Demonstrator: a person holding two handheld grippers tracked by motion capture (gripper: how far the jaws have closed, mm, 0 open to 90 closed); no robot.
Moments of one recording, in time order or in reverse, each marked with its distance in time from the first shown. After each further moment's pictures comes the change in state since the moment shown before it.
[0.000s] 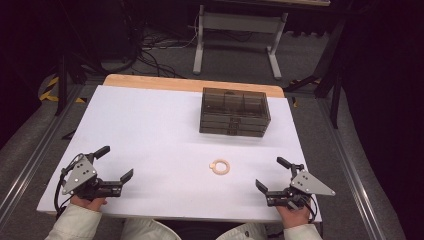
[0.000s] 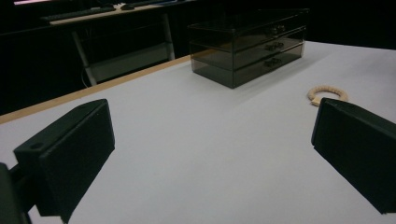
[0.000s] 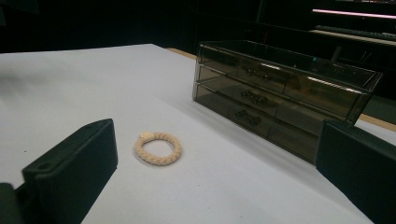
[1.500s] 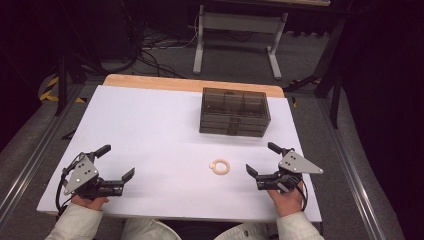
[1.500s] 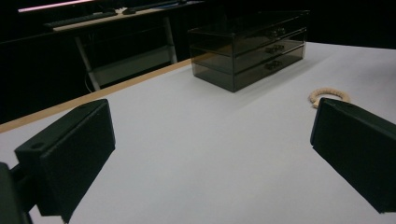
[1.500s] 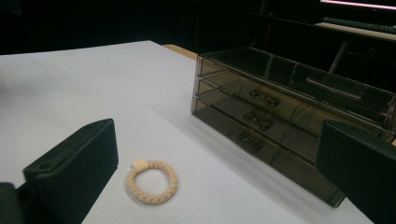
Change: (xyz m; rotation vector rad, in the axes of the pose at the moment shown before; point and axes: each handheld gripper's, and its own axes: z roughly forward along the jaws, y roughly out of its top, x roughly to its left) left arm -0.004 0.005 0.002 -0.007 0.005 0.017; right arm -0.003 0.040 0.038 0.059 0.009 -0.002
